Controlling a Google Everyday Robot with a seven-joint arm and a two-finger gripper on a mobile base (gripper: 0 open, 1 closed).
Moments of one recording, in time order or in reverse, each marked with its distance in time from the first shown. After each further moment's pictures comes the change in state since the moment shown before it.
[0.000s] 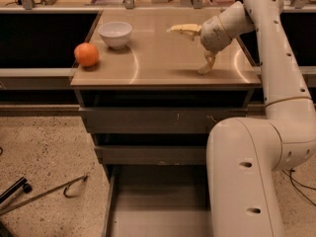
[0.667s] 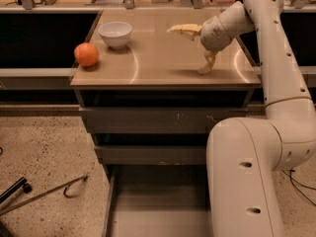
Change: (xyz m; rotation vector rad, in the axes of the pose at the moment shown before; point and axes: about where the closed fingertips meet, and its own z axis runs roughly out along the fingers) arm 0.000 0.003 0.003 0.000 0.000 0.000
